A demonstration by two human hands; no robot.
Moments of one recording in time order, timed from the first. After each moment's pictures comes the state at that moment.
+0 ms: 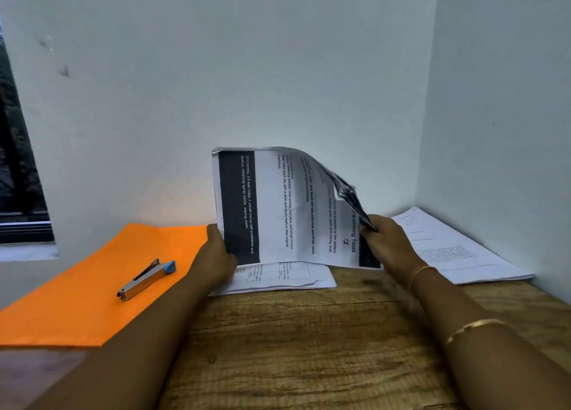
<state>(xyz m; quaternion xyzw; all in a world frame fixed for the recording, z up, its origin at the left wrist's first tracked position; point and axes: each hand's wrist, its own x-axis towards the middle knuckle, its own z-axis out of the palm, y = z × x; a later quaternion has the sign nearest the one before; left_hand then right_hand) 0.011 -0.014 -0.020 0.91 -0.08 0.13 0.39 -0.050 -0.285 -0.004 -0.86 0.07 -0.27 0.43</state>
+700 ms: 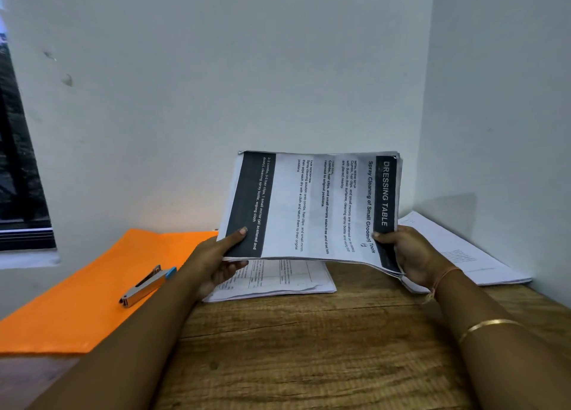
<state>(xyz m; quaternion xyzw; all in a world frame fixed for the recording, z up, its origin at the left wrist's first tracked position) 0.000 -0.006 -0.001 0.64 -0.03 -0.06 0.76 -0.061 -0.307 0.003 -0.65 0.07 -0.14 0.74</state>
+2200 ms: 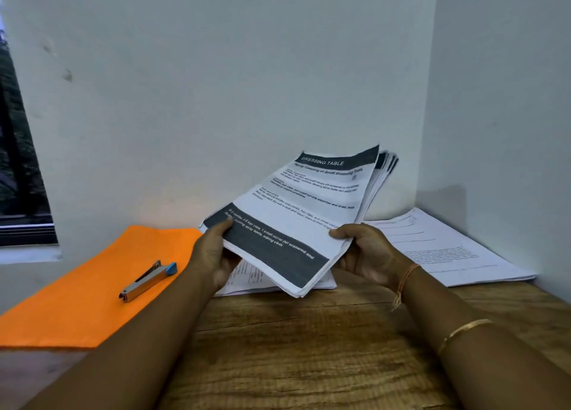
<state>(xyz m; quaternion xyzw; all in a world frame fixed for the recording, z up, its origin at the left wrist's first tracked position) 0.001 -0.027 0.002 0.47 0.02 -0.01 0.88 -0.063 -0.243 0.009 -0.56 -0.02 0.01 0.83</state>
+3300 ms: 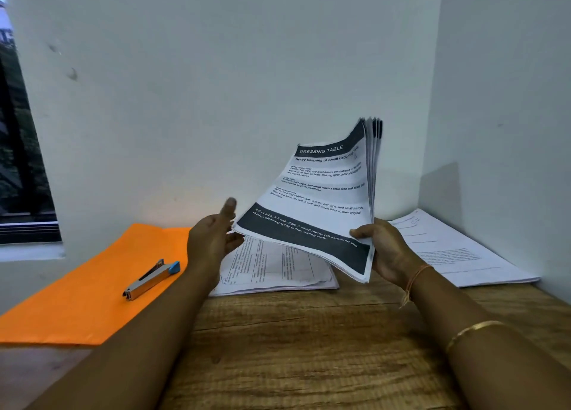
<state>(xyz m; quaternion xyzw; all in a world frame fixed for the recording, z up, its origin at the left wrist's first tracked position) 0.002 -0.017 0.004 0.60 -0.03 0.13 0.79 -0.058 -0.259 0.008 -0.62 0.04 -0.15 0.77</state>
